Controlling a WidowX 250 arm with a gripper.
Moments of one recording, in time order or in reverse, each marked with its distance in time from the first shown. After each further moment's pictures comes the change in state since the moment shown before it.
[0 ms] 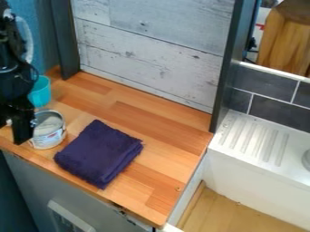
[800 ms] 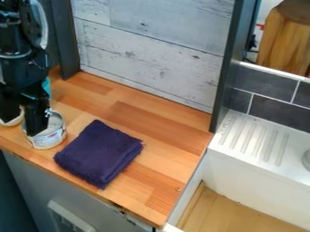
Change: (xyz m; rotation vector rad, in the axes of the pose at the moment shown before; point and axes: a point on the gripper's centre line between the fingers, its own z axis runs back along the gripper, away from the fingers) arm 0.002 -0.031 0.029 -0.019 -0.027 -0.035
